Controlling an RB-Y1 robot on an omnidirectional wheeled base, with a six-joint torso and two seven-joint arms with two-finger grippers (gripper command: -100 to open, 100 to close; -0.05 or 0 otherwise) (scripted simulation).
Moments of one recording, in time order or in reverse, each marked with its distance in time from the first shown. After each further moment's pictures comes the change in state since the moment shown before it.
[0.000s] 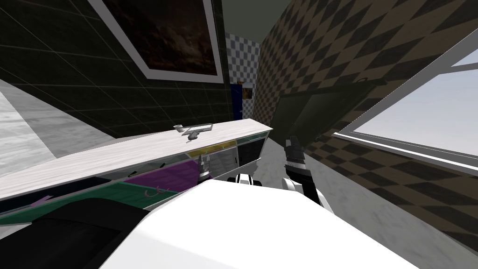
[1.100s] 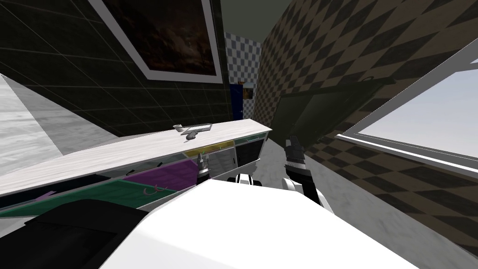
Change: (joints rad) left arm -0.052 0.029 0.029 0.027 0.032 0.053 0.021; right arm 0.000 0.000 0.000 0.000 0.000 0.000 0.000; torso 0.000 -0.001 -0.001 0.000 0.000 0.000
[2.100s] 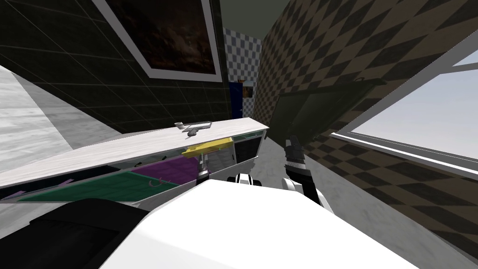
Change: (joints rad) left arm 0.034 -0.005 -0.013 -0.014 -0.003 -0.011 0.007; right arm 0.000 0.000 0.000 0.000 0.000 0.000 0.000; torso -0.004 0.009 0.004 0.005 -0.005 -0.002
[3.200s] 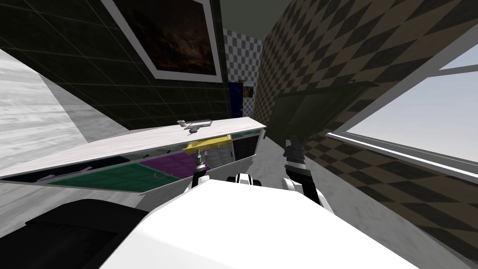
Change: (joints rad) left arm -0.030 0.073 0.041 -0.107 0.038 0.211 0.024; right arm 0.000 0.000 0.000 0.000 0.000 0.000 0.000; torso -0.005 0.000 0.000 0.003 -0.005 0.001
